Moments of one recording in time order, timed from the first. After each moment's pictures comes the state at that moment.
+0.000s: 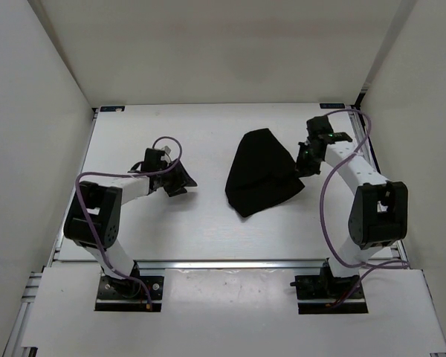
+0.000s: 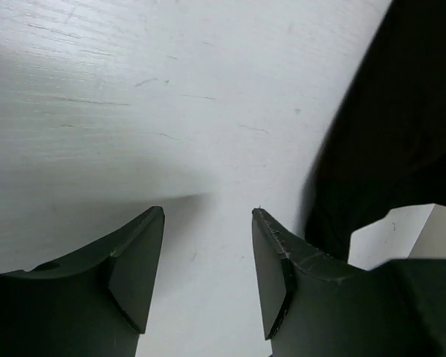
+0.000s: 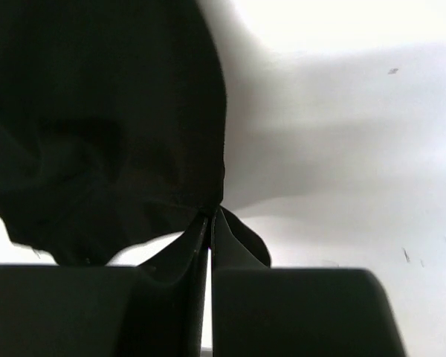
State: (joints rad) left arm -0.24 1.69 0.84 -0.05 0.35 -0.71; right arm 0.13 1.65 1.24 -0.73 -0.10 0.36
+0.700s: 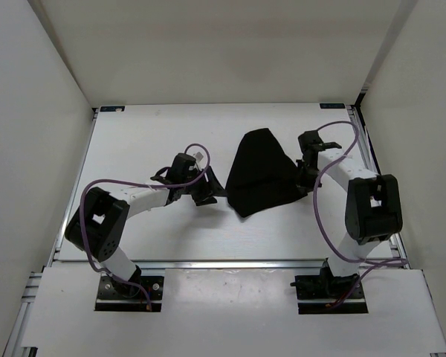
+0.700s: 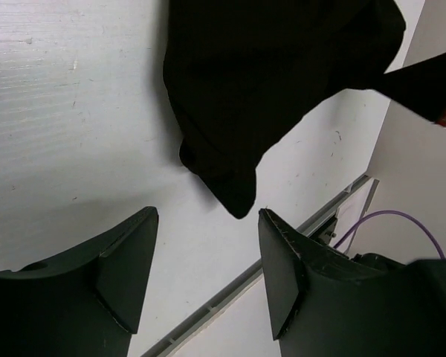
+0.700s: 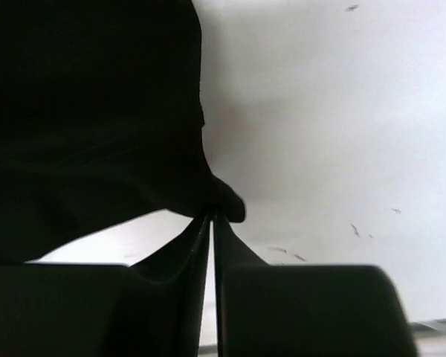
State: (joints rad) left arm -0.53 1.61 0.83 0.00 0.40 -0.89; right arm 0.21 1.70 1.18 -0.80 0.12 0.28
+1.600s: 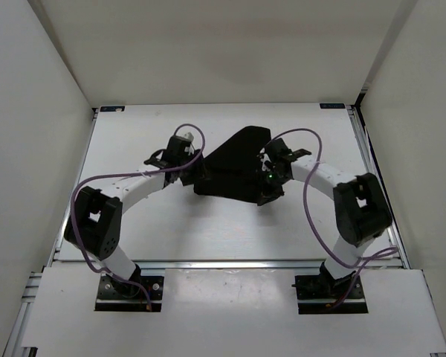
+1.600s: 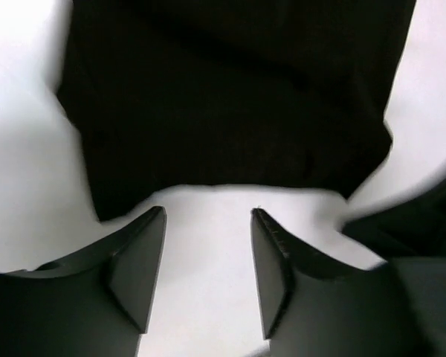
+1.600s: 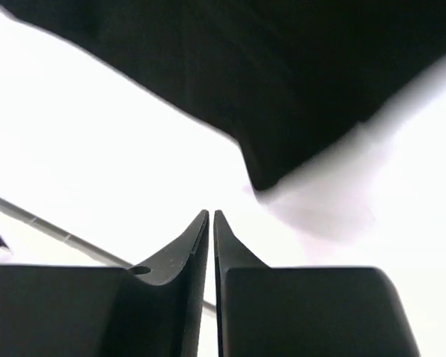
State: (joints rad) left arm -0.48 1.61 0.98 -0.22 0.19 -0.72; right arm 0.50 1.79 1.15 -0.67 -0.33 0.33
